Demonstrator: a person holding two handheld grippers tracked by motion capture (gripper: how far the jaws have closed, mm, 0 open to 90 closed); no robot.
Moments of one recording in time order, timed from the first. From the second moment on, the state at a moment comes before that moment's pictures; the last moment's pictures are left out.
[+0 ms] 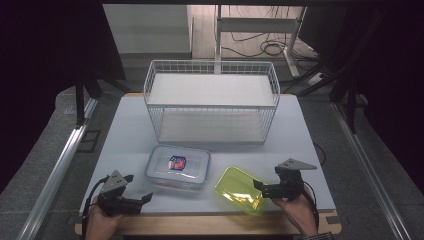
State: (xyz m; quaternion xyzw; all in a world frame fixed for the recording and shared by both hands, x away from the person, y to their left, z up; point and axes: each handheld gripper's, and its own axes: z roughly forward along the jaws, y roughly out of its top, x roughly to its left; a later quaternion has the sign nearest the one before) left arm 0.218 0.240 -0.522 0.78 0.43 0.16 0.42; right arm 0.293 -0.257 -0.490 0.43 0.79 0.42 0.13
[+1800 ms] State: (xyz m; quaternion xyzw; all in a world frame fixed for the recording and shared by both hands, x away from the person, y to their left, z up) left arm 0.218 0.236 -0.524 0.78 0.44 0.18 0.40; right arm 0.234 -0.228 -0.488 0.28 0.89 0.34 0.09
